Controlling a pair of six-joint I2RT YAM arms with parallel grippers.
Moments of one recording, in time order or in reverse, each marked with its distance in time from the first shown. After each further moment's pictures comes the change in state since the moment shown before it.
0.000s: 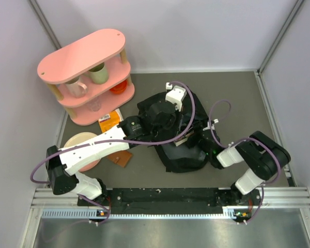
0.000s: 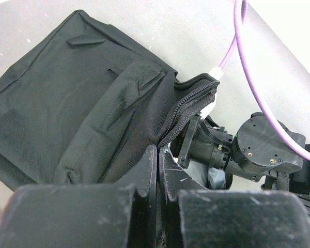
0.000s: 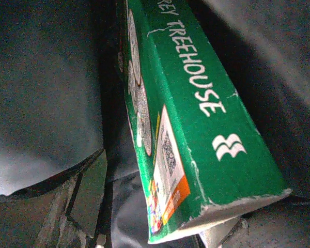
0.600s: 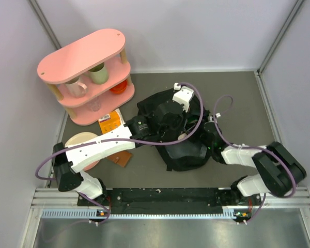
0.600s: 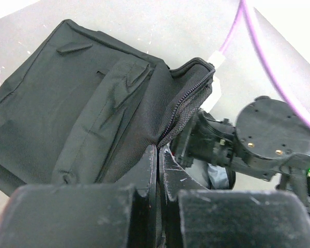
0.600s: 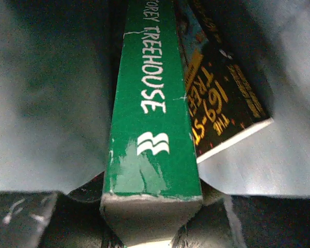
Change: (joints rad) left arm -0.037 0.072 0.064 0.003 -0.036 0.042; right arm -0.034 -0.263 0.064 -0.388 -0.026 -0.034
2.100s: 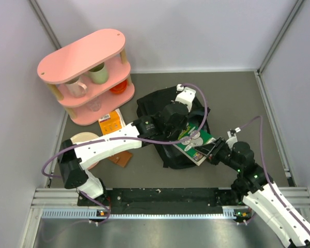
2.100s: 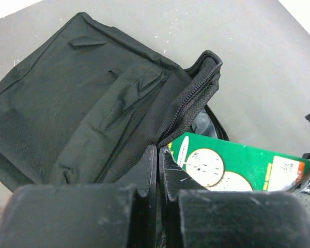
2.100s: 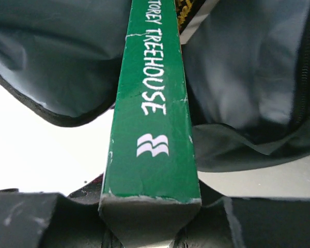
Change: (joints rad) left arm 0.000 0.058 0.003 0.022 -0.084 -0.009; right arm -0.060 -1.012 -0.071 -0.955 -0.228 -0.154
